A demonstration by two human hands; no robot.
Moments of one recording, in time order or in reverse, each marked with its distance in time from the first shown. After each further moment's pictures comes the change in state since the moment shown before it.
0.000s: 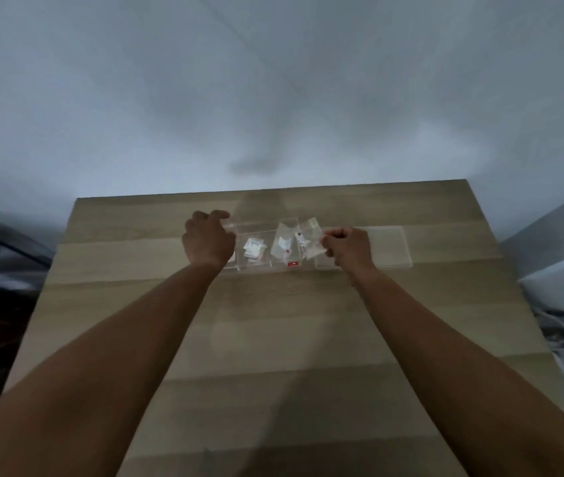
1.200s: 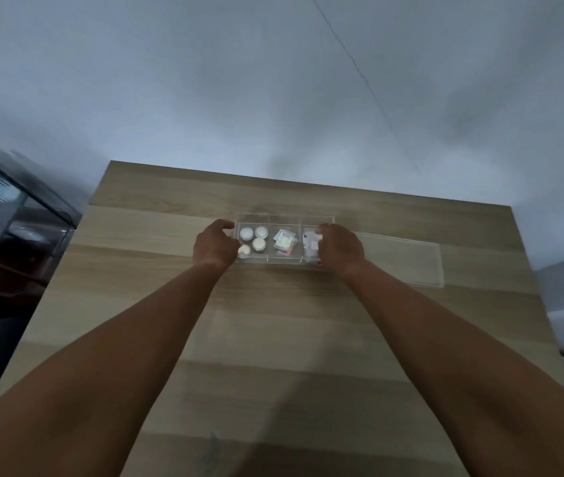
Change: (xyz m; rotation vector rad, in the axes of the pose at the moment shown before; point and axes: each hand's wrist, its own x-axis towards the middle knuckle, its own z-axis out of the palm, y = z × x) left_hand -0.005 -0.063 0.007 -0.373 -0.104 -0.297; right_hand 0.023 -0.009 0.076 -0.888 -0.210 -0.383
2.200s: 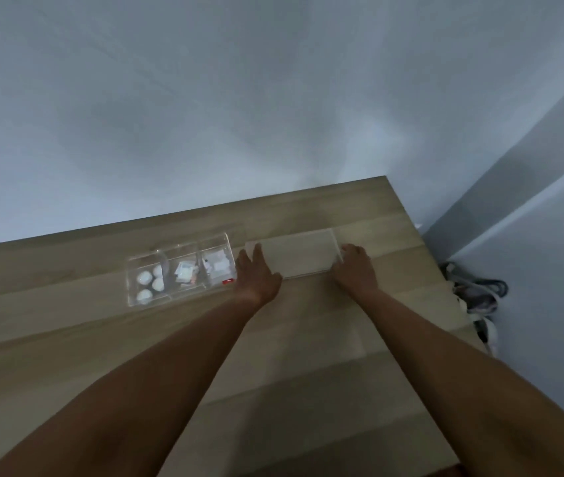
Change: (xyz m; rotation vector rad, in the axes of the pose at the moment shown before) left_hand -0.110 0.124 0.167 0.331 -0.456 0.377; right_hand -0.079 0.195 -0.044 0.320 0.179 0.476
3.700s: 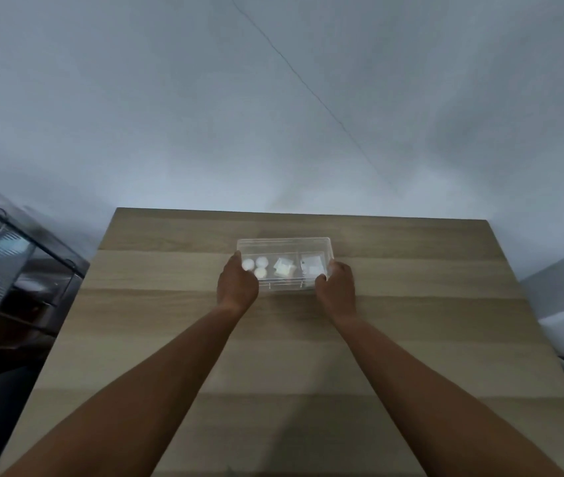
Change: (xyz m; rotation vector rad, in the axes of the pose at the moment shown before) left_hand -0.047 -0.163 -0.119 -0.423 0.437 -0.253; right_hand -0.087 -0.175 0.112 0.216 -0.028 -0.178
